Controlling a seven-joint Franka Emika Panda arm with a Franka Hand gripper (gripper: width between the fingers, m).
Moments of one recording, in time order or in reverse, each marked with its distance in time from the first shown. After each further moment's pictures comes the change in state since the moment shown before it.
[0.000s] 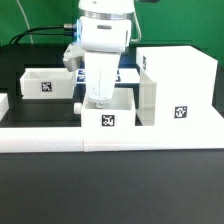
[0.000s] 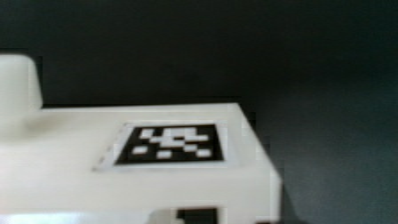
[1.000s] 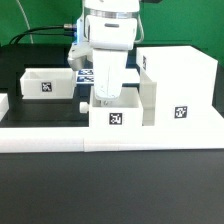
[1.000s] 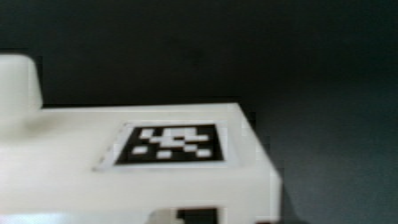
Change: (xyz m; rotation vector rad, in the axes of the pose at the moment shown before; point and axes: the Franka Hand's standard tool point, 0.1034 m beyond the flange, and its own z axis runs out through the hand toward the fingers) arm 0.006 -0.001 -0.001 -0.015 -0.007 -0.036
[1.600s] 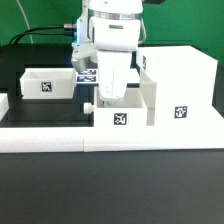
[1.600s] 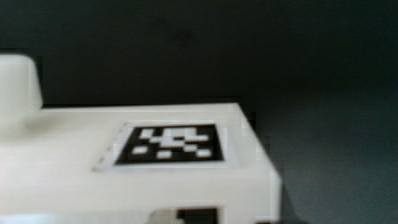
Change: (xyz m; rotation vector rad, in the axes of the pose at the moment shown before) arm 0.007 -0.005 0.003 -0.007 0.003 -0.015
